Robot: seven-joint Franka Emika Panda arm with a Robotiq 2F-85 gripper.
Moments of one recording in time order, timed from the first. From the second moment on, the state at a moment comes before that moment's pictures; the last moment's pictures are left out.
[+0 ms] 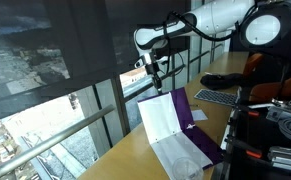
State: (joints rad) arm 0.01 1.31 0.05 -0.45 0.01 1.43 -0.84
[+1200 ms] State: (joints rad) arm -0.13 1.30 -0.05 -0.44 -0.09 1.66 -0.97
